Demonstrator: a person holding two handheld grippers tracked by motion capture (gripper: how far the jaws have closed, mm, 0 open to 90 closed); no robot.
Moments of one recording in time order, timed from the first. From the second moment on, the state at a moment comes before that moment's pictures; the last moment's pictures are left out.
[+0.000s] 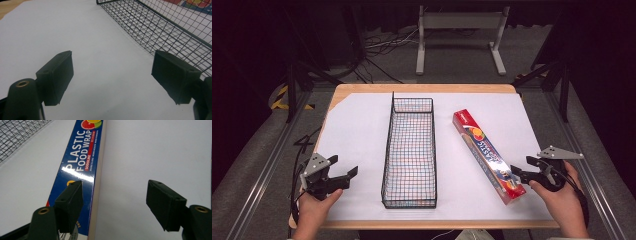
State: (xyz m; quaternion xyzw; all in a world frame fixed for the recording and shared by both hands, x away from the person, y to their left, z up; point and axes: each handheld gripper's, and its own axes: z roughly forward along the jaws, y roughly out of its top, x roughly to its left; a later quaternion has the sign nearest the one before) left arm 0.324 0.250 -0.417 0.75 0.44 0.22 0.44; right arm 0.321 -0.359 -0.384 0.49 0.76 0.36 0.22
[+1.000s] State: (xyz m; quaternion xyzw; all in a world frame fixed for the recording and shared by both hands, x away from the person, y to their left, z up) left arm 0.325 0.254 -0.416 0.75 0.45 0.23 0.44; right arm 0.365 -0.321 -0.340 0.47 0.78 0.35 0.22
